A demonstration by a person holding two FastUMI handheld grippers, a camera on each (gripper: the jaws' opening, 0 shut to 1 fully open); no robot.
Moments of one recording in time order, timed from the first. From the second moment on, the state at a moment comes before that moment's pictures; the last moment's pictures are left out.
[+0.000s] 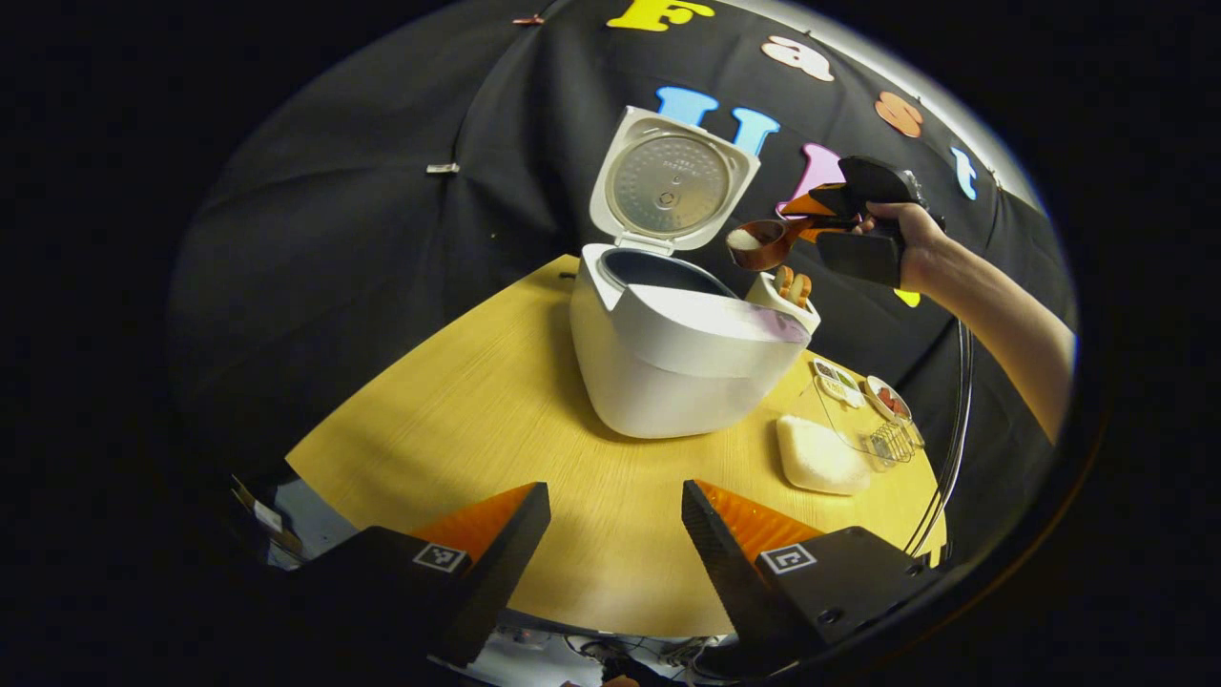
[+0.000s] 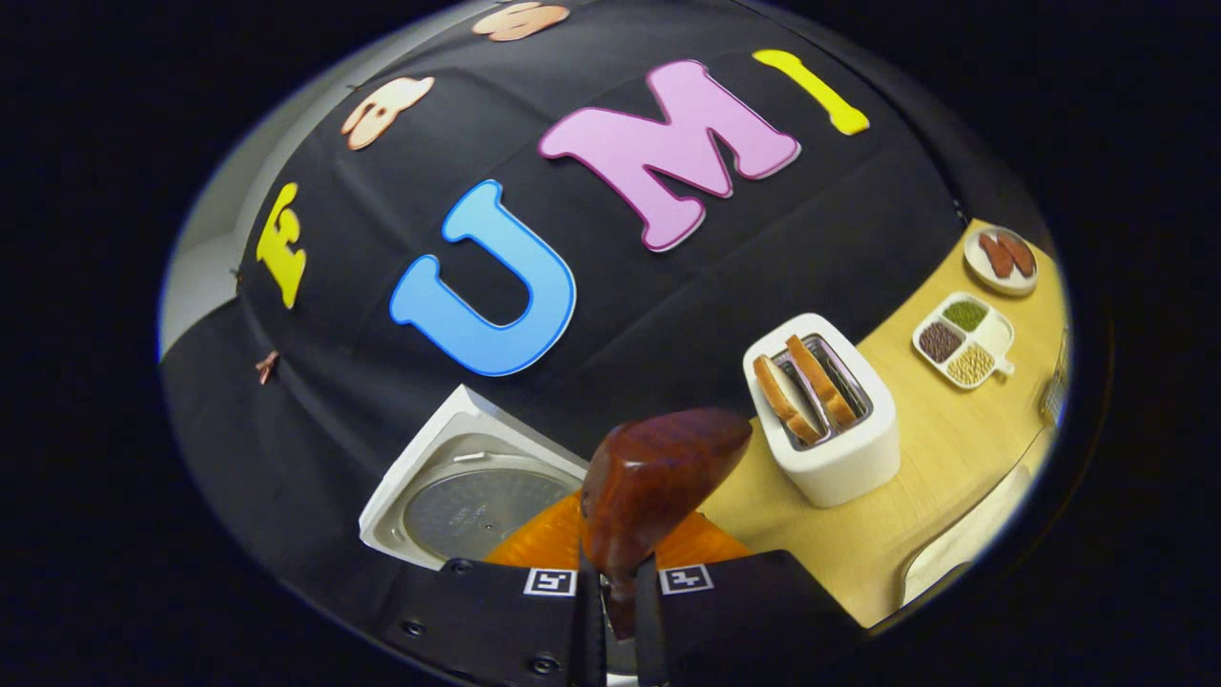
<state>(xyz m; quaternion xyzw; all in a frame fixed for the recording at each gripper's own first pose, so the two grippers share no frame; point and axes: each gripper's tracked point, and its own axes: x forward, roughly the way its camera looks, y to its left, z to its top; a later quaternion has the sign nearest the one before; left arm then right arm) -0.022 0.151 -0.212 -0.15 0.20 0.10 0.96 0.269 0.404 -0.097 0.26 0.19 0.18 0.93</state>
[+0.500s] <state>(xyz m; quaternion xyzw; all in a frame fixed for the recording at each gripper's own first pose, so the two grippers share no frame) -0.023 0.166 -0.218 -0.15 0.20 0.12 0.96 0.247 0.464 -0.119 0.08 0.12 0.28 0.95</state>
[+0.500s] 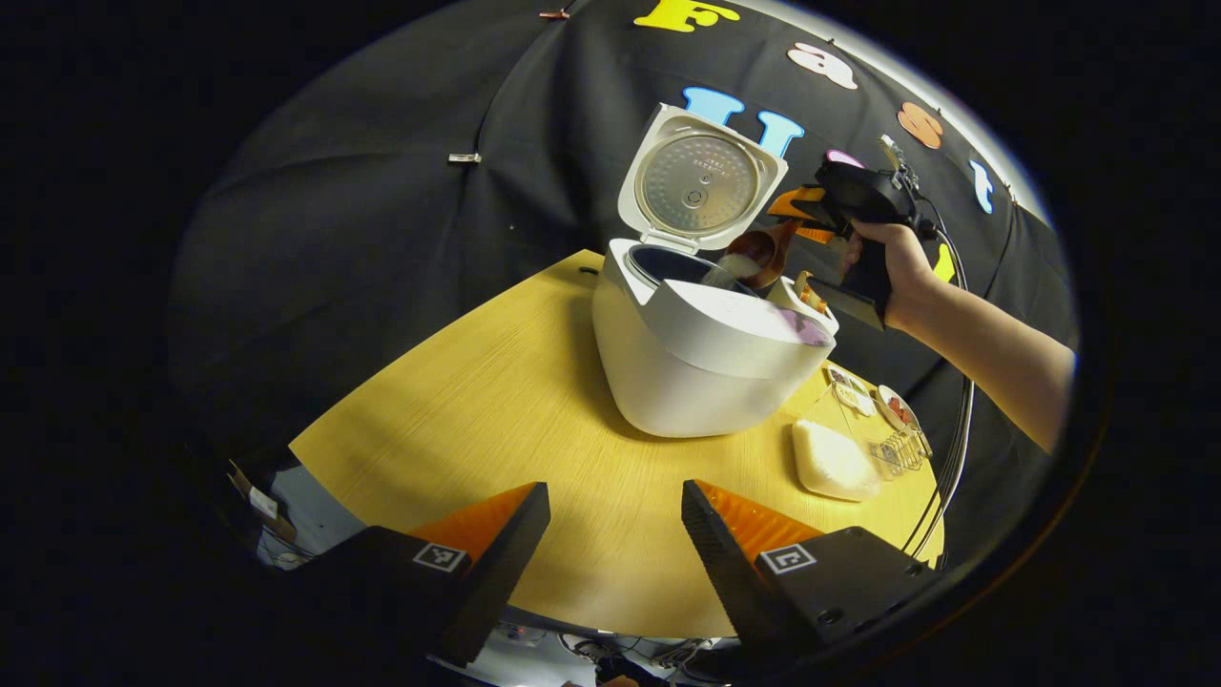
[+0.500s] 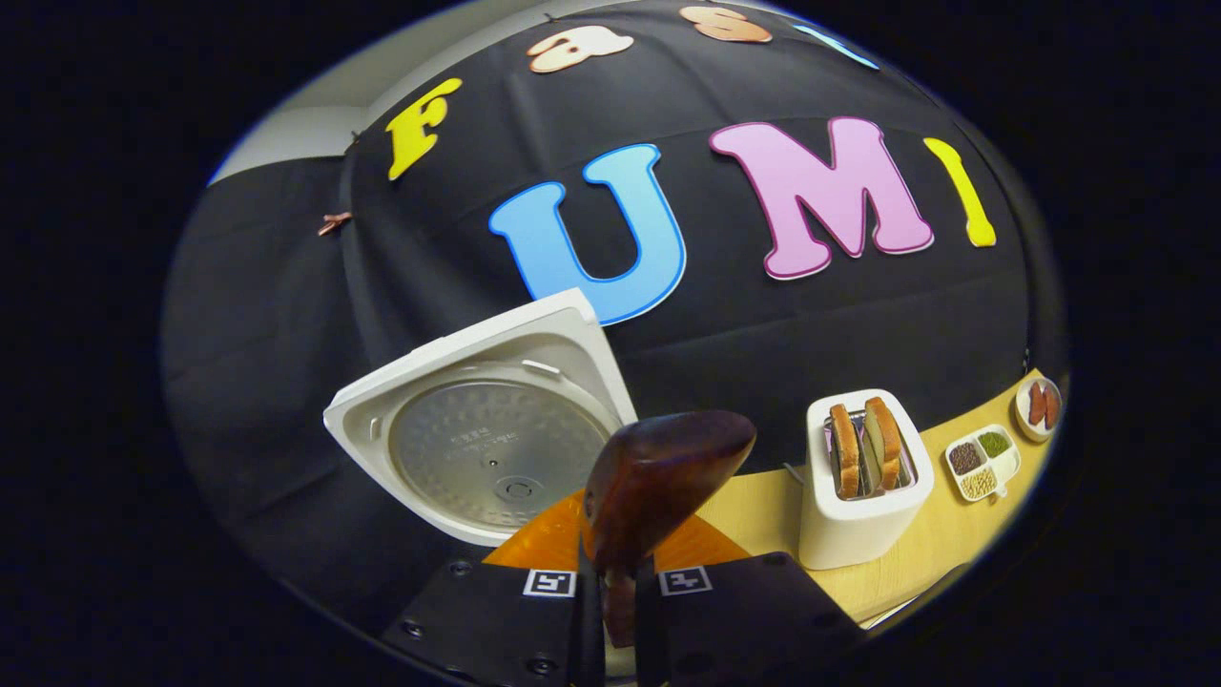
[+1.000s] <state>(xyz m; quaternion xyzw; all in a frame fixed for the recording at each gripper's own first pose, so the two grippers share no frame) -0.021 0.160 -0.228 -0.14 0.20 0.11 0.96 0.206 0.496 -0.136 -0.08 0.07 0.37 0.92</state>
